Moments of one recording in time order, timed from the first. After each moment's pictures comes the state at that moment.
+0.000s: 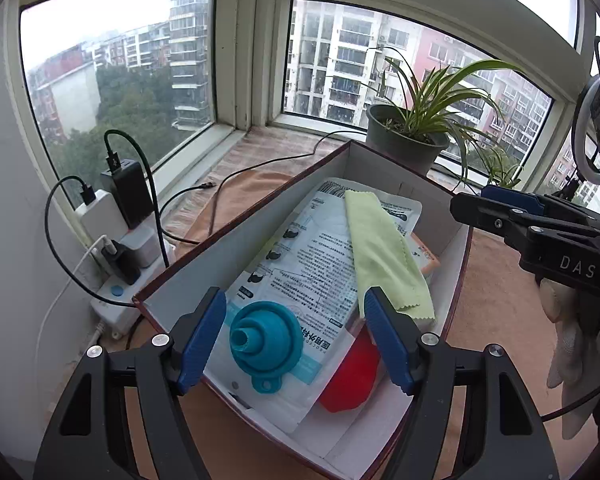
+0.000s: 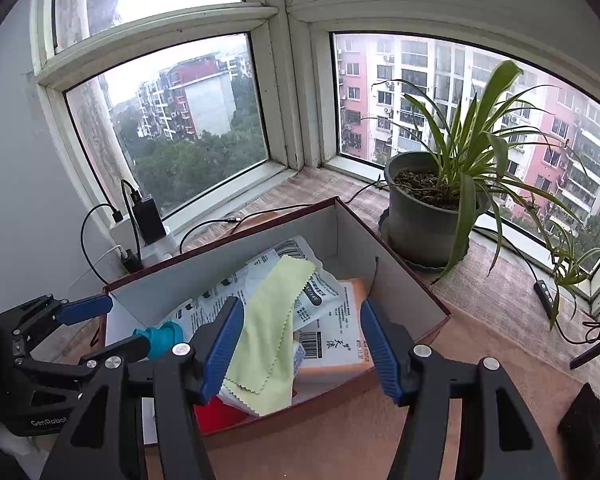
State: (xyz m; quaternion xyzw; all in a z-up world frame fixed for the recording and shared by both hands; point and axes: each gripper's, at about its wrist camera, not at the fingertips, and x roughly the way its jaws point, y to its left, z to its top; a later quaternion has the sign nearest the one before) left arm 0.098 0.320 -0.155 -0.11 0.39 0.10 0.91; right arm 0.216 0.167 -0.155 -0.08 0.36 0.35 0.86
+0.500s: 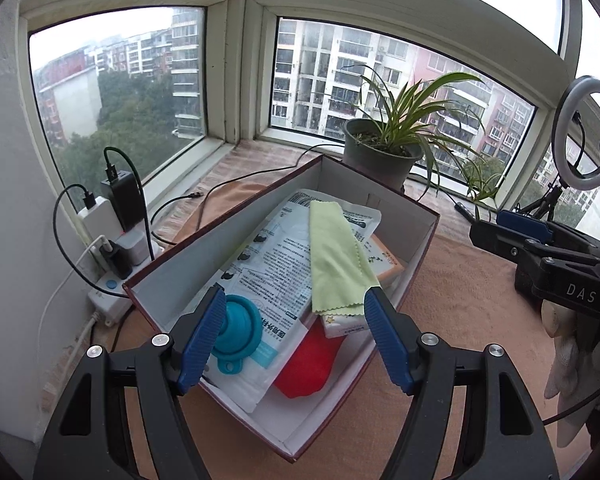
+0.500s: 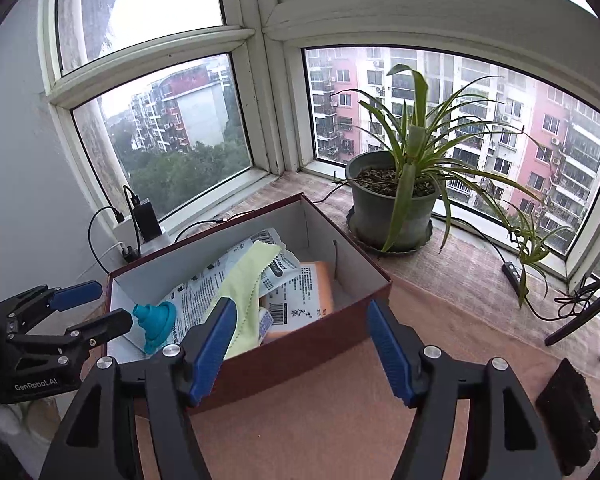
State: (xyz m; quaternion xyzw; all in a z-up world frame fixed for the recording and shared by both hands) left arm 0.084 0.282 -0.131 -0.11 0.37 0.10 0.92; right arm 0.197 0.101 -0.141 -0.06 0.35 0.34 0.87
